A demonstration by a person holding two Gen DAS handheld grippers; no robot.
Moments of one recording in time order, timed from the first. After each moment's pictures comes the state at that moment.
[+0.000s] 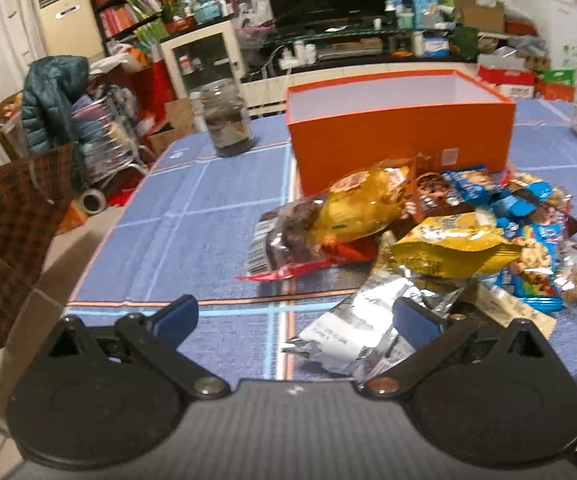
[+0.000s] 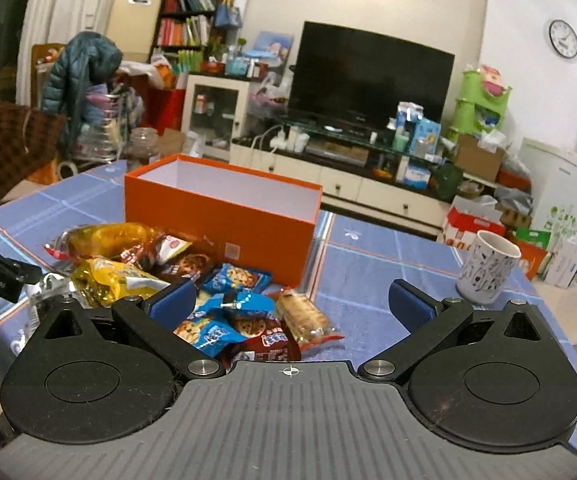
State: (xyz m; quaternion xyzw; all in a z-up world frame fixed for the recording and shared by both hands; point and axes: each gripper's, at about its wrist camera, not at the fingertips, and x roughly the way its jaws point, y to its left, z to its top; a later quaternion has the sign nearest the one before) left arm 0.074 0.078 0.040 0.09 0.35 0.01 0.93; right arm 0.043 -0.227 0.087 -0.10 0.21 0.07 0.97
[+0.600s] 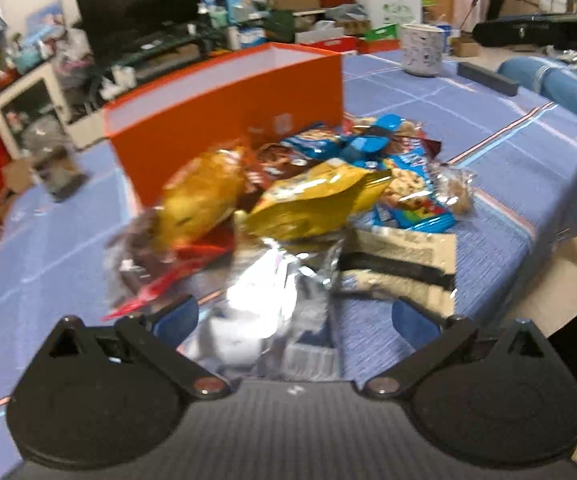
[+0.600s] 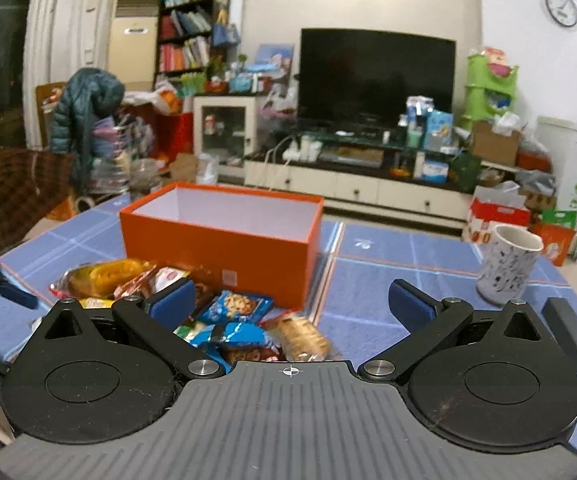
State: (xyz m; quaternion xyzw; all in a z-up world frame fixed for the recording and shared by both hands) left arm 0.086 0.076 0.011 0.16 0.36 -0.26 0.88; right arm 0.076 -0.265 0.092 -0.05 0.20 0.10 0.97
